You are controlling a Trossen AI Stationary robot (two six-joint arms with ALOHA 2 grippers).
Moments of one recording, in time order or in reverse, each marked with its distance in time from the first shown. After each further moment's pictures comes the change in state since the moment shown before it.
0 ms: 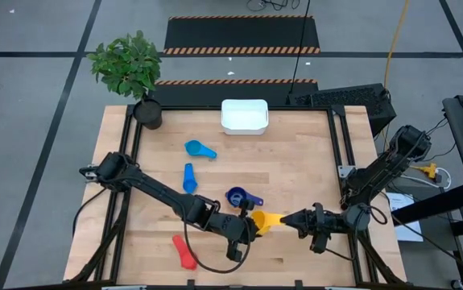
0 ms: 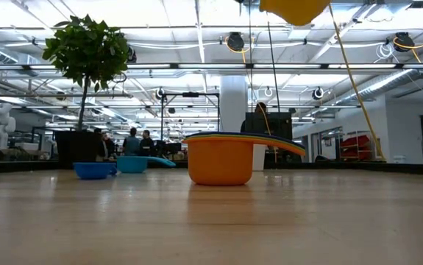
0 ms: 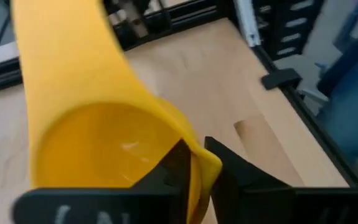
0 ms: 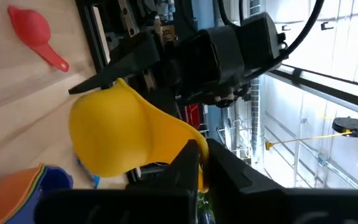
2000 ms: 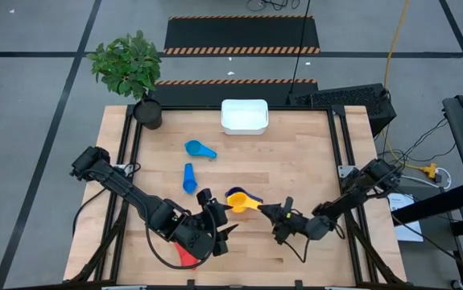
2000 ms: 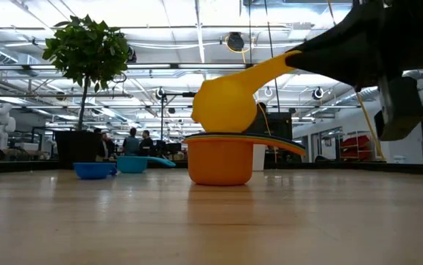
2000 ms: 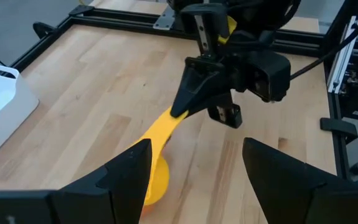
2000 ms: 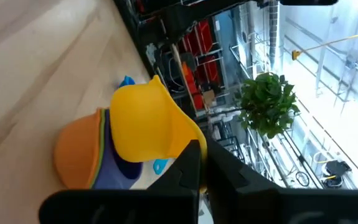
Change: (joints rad) left arm -0.162 -0.204 0.000 -0.391 -0.489 -0.603; right arm -0.181 0.556 0.051 0.328 0.176 0.303
